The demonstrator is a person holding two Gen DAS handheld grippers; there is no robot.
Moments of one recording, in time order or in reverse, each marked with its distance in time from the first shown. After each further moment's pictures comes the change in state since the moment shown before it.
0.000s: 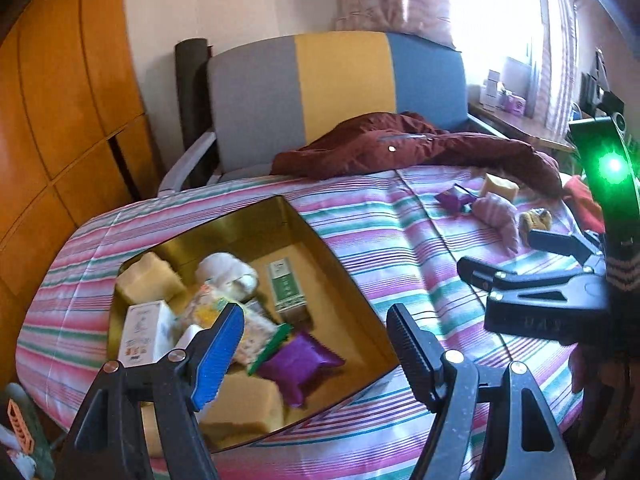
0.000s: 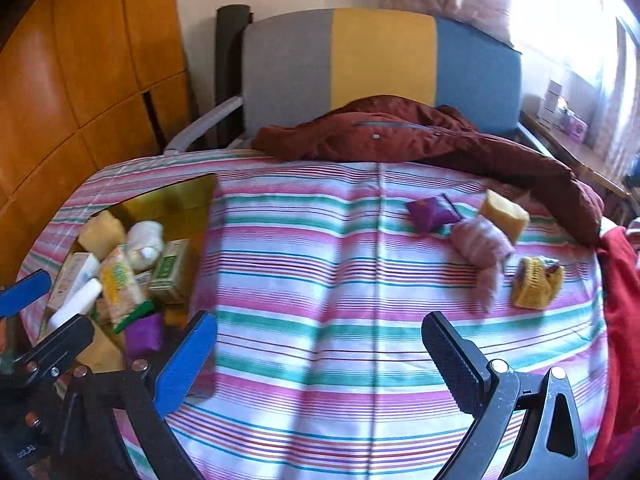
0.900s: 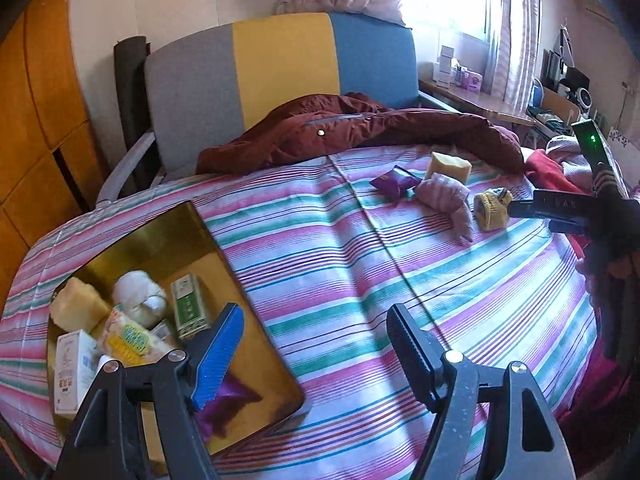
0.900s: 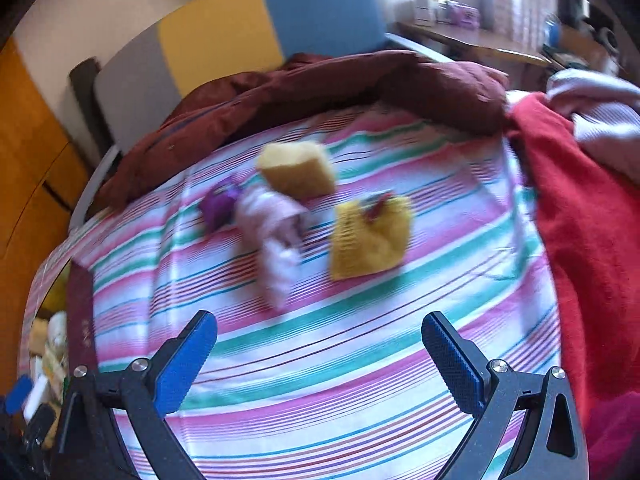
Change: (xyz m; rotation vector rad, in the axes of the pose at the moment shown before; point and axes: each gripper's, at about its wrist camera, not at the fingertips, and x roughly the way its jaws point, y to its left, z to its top) left arm 0.035 -0.064 0.019 0.082 0.056 -0.144; right arm 0.015 -0.211 -0.011 0.440 0.115 -0.130
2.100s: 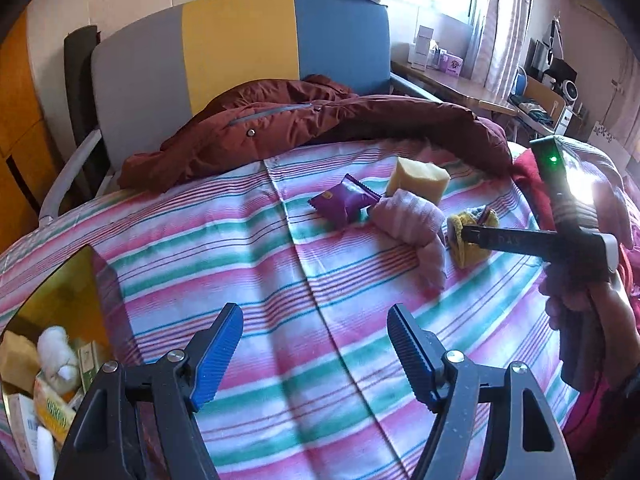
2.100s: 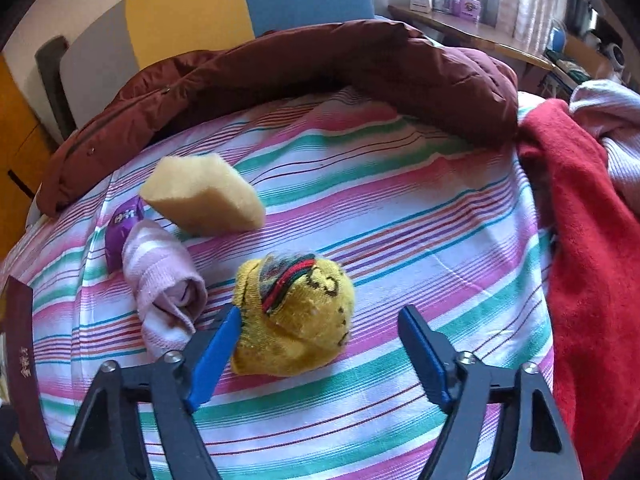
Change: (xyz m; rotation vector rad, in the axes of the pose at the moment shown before) left arm 0.080 -0.055 0.066 0.017 0.082 -0.101; right arm 0.082 -0.031 0.054 -0.077 0.069 -0.083
